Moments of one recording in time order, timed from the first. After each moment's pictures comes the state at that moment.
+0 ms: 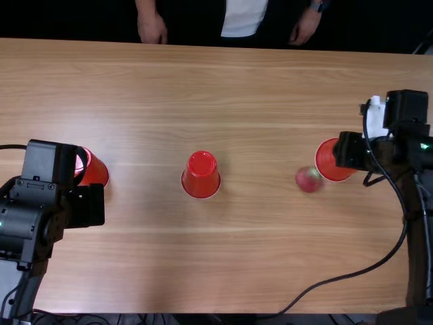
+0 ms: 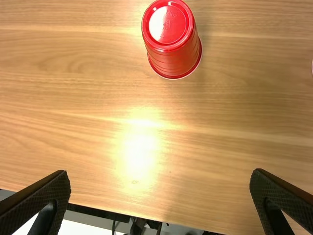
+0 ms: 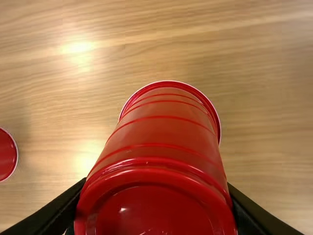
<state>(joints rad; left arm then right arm) -0.13 1.27 1.50 -1.39 -0.26 -0.19 -0.11 1.65 1.59 -1.05 -0.11 0.00</state>
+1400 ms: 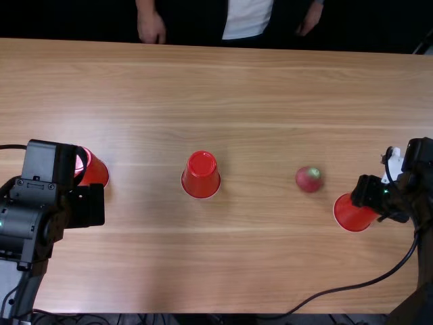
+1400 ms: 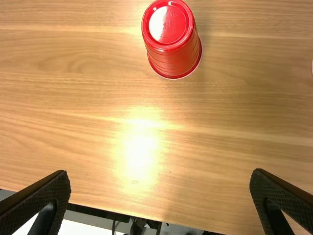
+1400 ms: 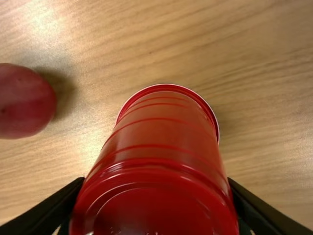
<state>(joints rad) -0.13 1.27 1.50 -1.39 -0.26 -0.19 -0.34 1.63 1.21 -0.92 -0.09 -0.03</state>
